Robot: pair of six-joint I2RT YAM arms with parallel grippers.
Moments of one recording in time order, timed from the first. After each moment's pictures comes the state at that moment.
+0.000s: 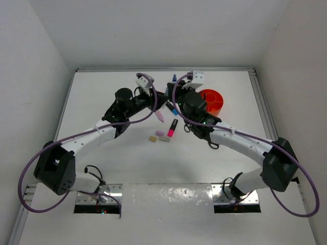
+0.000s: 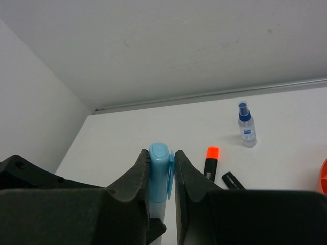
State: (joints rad) left arm -0.53 1.36 0.90 0.44 0.32 -0.21; right arm 0.81 1.44 1.01 0.45 0.57 0.38
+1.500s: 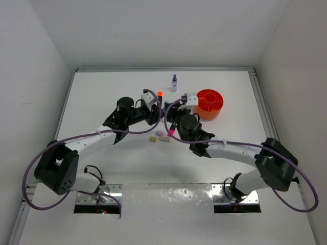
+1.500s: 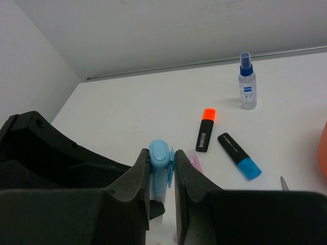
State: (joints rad) left arm -0.52 1.36 0.75 0.41 0.45 0.01; right arm 0.94 1.43 0.72 0.69 0.66 0.36
